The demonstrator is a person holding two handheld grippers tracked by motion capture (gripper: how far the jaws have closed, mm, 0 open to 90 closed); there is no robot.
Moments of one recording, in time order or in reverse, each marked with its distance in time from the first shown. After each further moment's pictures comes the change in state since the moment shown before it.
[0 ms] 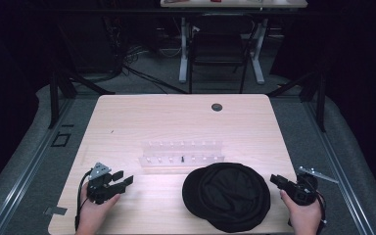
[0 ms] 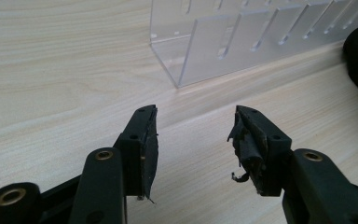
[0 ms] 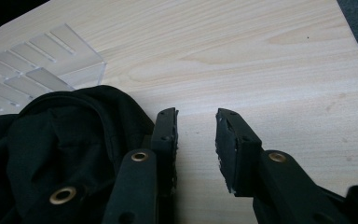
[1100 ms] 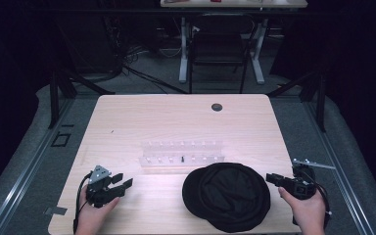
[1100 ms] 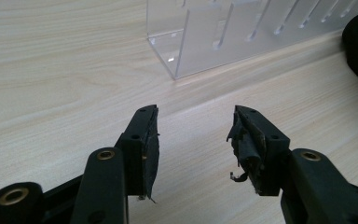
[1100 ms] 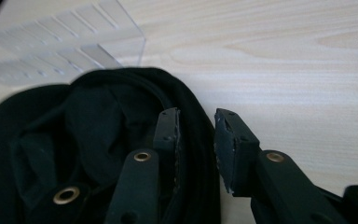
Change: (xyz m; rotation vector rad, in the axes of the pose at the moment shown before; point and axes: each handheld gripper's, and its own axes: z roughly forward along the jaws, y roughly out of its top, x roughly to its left) left arm -0.005 -0.005 -0.006 0.012 0.012 0.032; right arm 0.035 0.028 -0.018 0.175 0.039 -0.104
